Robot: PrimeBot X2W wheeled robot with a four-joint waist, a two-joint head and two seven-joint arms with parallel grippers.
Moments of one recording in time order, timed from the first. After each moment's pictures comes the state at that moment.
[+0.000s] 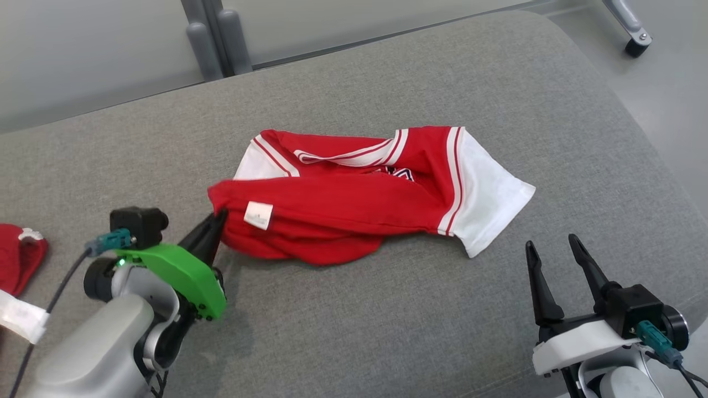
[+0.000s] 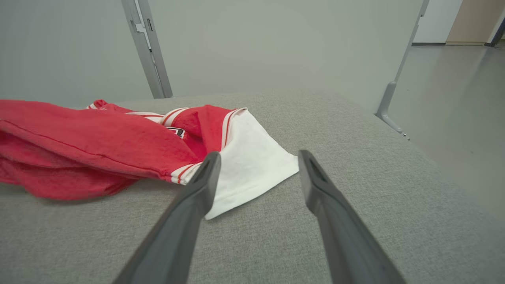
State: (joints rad) left arm -0.57 0.54 -0.91 0.39 -1.11 0.06 -0.12; right arm -0.03 -0.05 0.01 0.14 0.08 0.13 -0.26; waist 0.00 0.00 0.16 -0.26
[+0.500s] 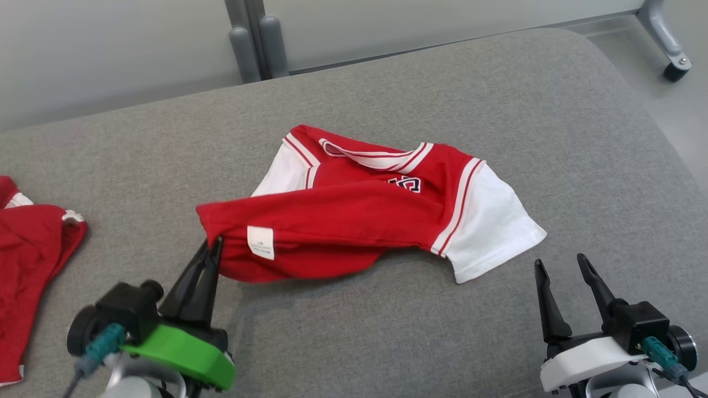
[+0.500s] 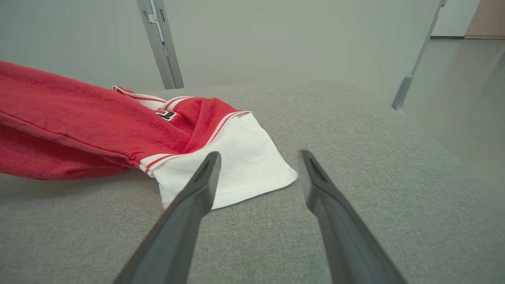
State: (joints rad) left arm -0.34 0.68 -0.82 -0.08 -0.89 0.29 -0.26; right arm 0.02 -0.05 -0.01 0.14 0.07 0.13 -0.26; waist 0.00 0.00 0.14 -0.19
